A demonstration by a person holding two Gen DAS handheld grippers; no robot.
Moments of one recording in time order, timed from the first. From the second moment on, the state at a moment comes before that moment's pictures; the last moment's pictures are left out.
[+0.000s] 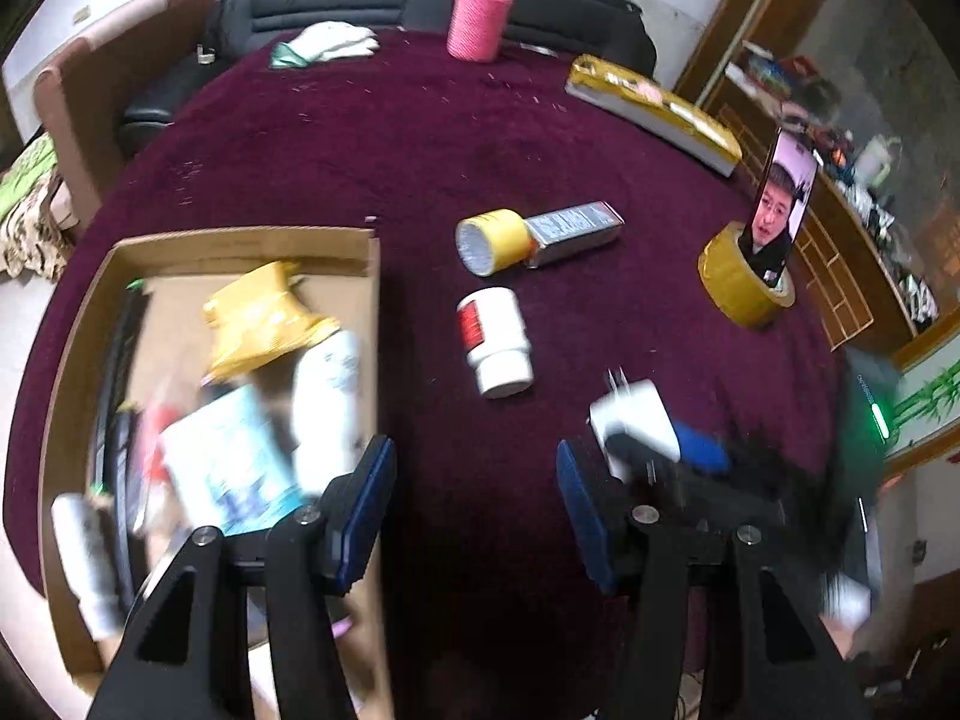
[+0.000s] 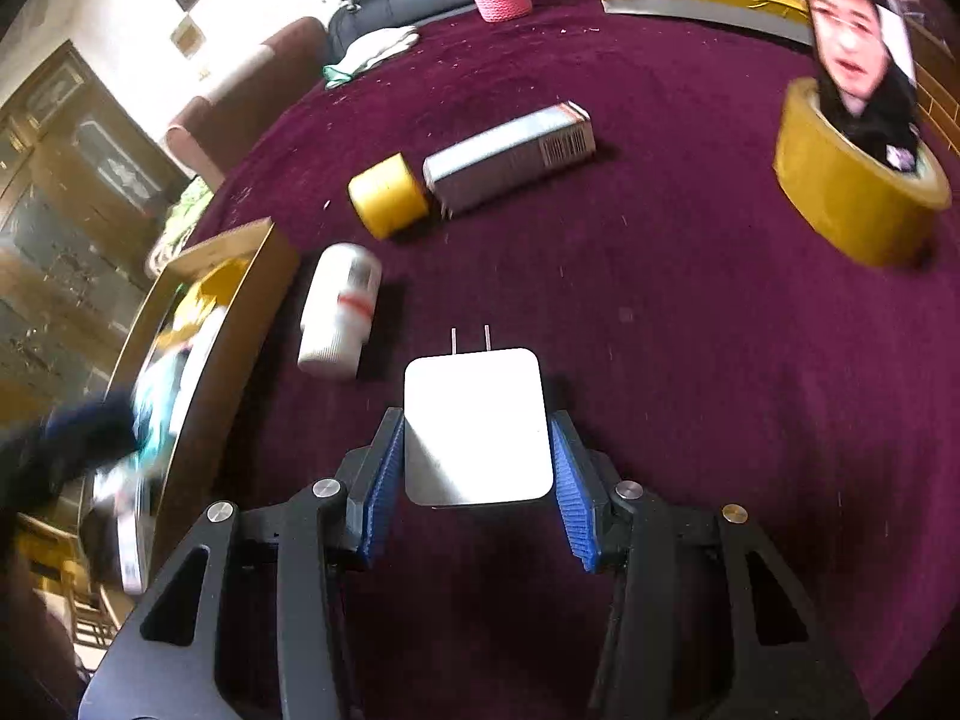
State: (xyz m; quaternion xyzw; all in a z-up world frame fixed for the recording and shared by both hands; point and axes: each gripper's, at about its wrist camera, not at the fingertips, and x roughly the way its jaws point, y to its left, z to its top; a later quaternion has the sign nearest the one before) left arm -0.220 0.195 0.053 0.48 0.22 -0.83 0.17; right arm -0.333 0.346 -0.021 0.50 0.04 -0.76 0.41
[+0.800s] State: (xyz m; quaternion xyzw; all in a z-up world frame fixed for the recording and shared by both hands) left arm -0.268 0.210 0.006 0.56 0.16 -0.79 0.21; right arm -0.316 0.368 -0.025 0.49 0.04 -0.75 0.45
